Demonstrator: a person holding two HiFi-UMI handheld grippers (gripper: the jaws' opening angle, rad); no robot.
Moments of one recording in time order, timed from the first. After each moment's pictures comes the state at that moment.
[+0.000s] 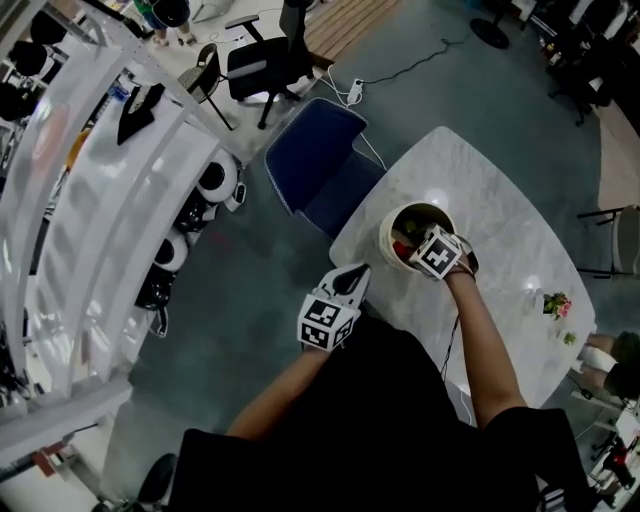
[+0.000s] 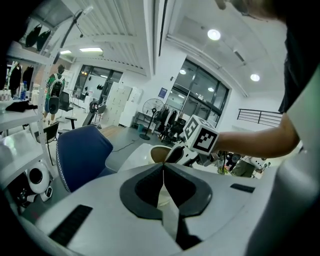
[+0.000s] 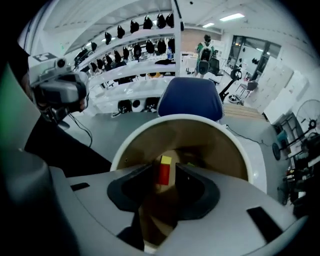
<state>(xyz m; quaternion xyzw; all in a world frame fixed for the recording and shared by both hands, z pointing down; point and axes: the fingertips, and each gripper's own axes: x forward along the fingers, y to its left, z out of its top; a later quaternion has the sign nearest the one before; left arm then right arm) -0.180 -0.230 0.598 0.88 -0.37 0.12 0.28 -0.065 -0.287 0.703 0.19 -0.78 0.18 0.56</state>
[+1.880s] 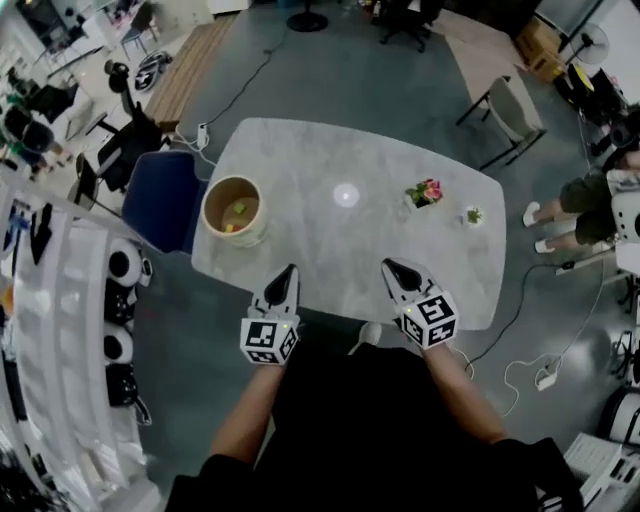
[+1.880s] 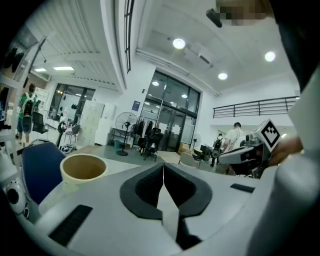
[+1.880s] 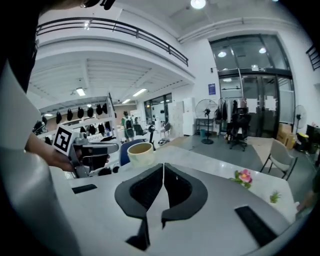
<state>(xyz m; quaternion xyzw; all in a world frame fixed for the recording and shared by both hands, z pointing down) 0.036 -0.050 0.533 0.94 -0.30 0.07 0.16 0.210 0.034 0.516 0.63 -0.74 0.18 0.15</state>
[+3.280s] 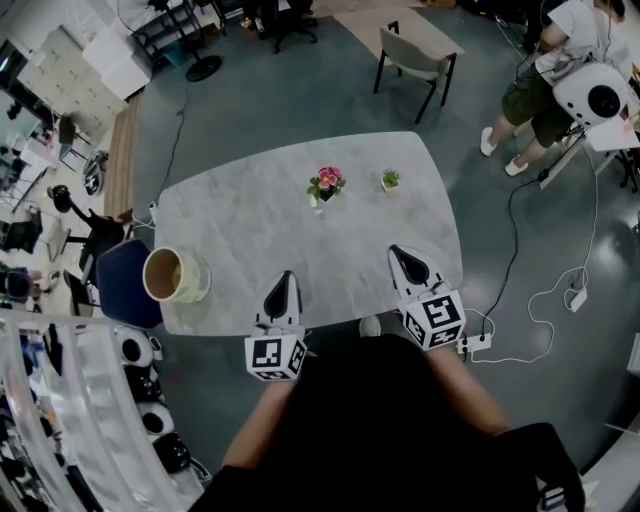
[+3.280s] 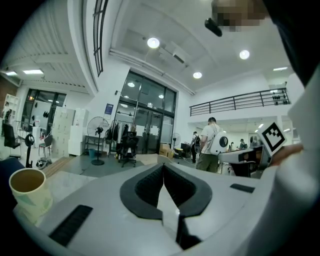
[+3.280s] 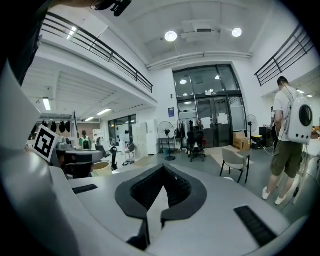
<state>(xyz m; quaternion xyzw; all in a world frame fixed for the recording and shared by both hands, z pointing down) 0.246 0.087 0.455 0.98 -0.19 0.06 0.09 0.407 0.217 0.446 0.80 -0.59 0.12 0.04</state>
